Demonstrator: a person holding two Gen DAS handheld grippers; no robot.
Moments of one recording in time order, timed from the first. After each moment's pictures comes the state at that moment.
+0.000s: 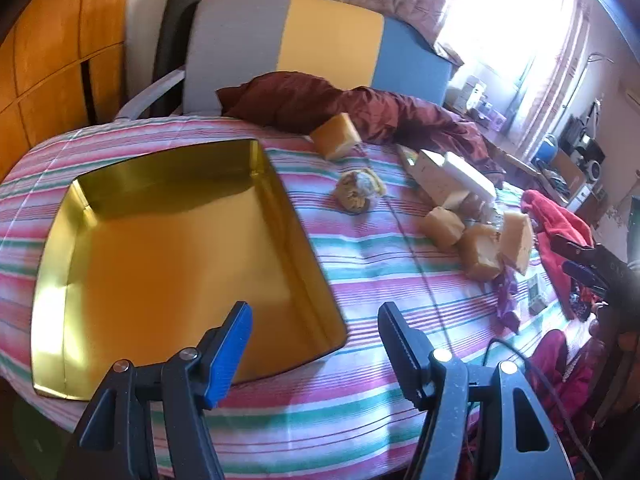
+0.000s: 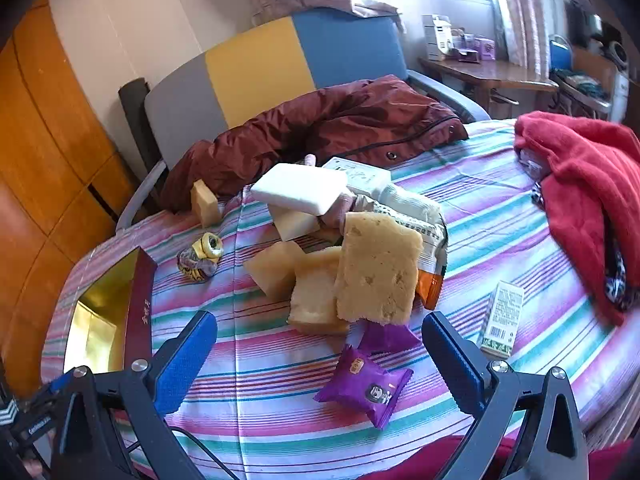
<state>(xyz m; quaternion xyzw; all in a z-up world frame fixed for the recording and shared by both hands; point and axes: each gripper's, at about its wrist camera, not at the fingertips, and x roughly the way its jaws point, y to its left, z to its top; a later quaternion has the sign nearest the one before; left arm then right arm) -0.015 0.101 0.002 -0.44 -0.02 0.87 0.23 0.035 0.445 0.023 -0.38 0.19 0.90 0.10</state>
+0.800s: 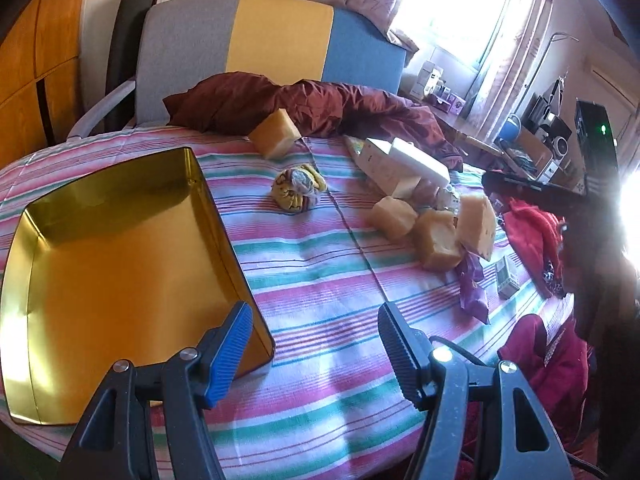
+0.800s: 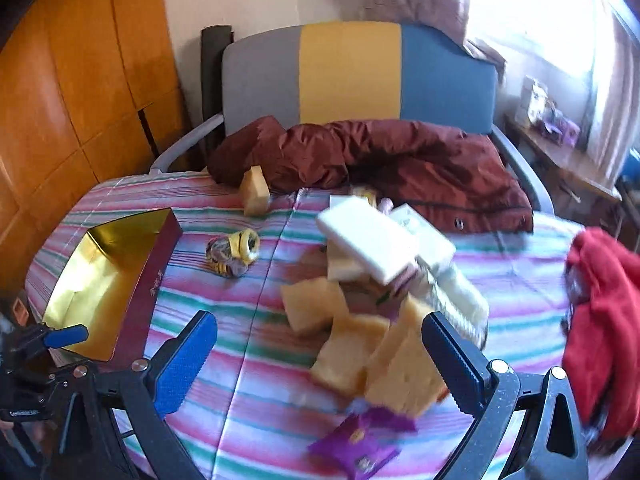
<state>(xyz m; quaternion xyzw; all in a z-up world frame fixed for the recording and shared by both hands) -0.014 0.141 0.003 -0.44 0.00 0.85 0.29 -0.025 0.417 0.051 -0.39 0.02 0.92 -0.01</state>
